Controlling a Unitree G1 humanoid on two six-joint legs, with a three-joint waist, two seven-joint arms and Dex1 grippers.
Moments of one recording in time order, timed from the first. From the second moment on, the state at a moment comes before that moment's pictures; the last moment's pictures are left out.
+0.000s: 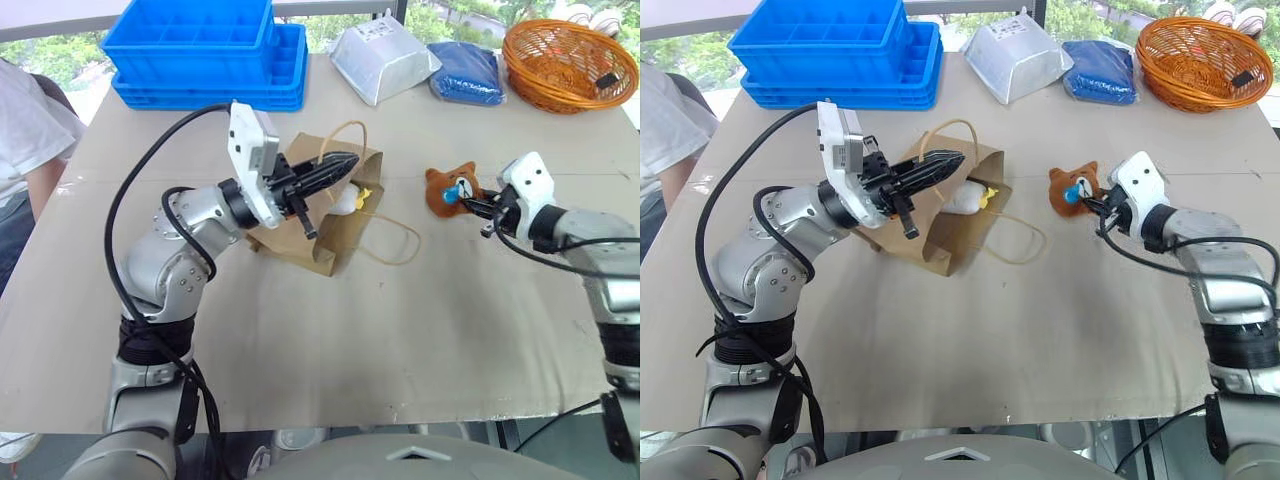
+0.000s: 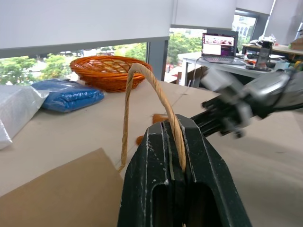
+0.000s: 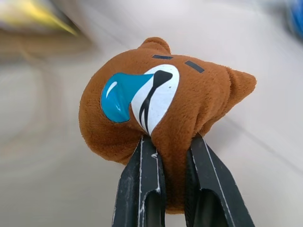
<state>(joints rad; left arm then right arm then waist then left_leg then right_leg) -0.48 0.52 0.06 -0.34 -0.69 0.57 -0.77 -0.37 -0.67 -0.04 -0.32 0.29 0.64 0.77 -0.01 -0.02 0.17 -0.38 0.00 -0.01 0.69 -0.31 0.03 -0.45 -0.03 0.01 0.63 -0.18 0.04</state>
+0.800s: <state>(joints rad) -0.47 0.52 0.06 -0.35 -0.70 0.57 -0.81 -0.85 -0.19 0.52 0.30 0.08 0.33 0.91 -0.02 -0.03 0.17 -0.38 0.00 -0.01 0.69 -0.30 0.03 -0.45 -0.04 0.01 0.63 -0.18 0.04</state>
